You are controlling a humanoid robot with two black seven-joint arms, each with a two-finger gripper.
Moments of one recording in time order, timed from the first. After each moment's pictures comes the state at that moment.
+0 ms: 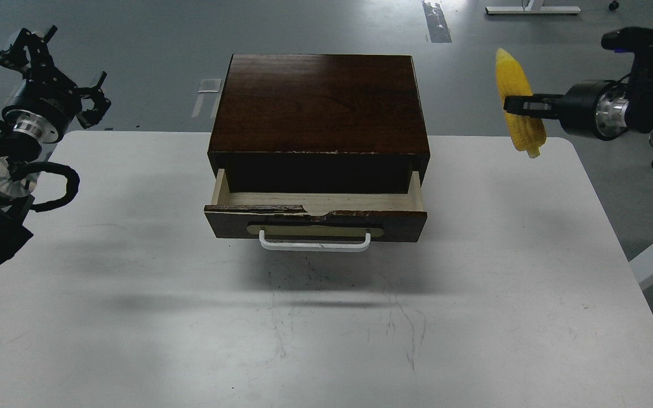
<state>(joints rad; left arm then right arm) -0.96 0.41 -0.54 -0.25 -0.22 -0.49 -0.30 1.49 -0.75 -0.31 1.08 -1.01 0.21 0.12</state>
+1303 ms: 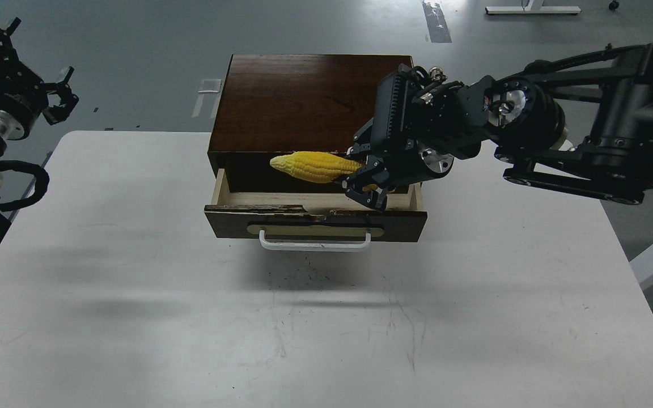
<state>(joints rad) -0.95 0.48 -0.54 -0.26 -0.19 -0.49 -0.31 1.64 -0.40 -0.32 1.35 -1.90 0.20 0.30</state>
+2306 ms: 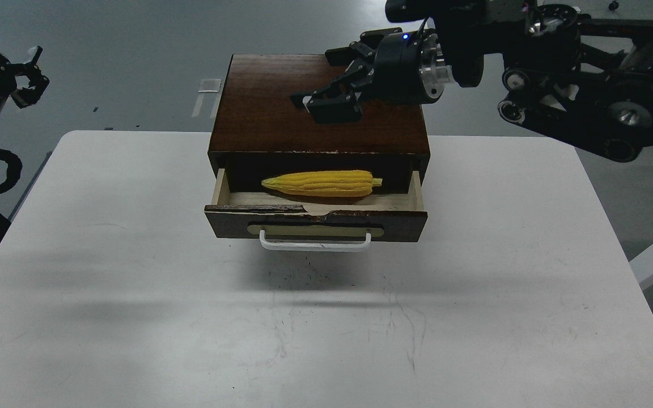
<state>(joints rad) -0.99 0.53 -0.54 -0.27 -0.18 -0.49 -0.31 1.61 -0.43 -0.03 1.16 -1.35 0.21 0.29</state>
